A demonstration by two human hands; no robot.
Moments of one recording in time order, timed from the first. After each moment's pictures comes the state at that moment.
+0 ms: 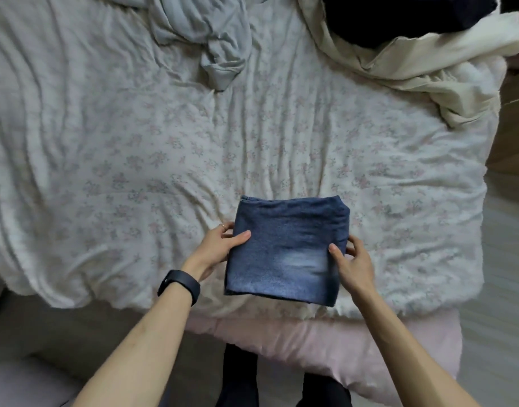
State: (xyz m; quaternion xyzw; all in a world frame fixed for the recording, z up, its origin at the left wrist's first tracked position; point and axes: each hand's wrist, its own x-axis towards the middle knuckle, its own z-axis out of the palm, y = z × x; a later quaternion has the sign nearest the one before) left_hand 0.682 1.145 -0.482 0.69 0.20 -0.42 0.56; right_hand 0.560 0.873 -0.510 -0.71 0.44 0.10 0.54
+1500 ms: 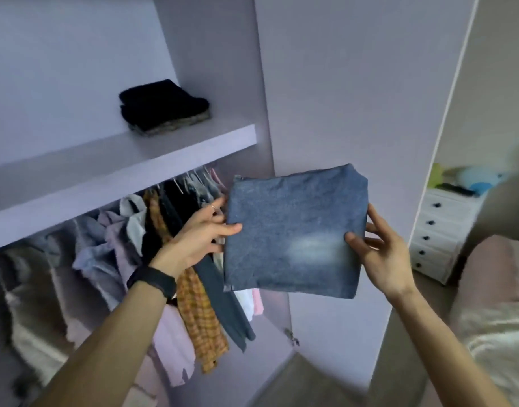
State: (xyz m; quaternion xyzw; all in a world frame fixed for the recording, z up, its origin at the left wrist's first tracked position) left_hand 0.018 1.274 0.030 0.48 0.56 0.47 0.48; right_hand 0.339 1.312 -0.042 -0.47 -0.58 0.38 0.55
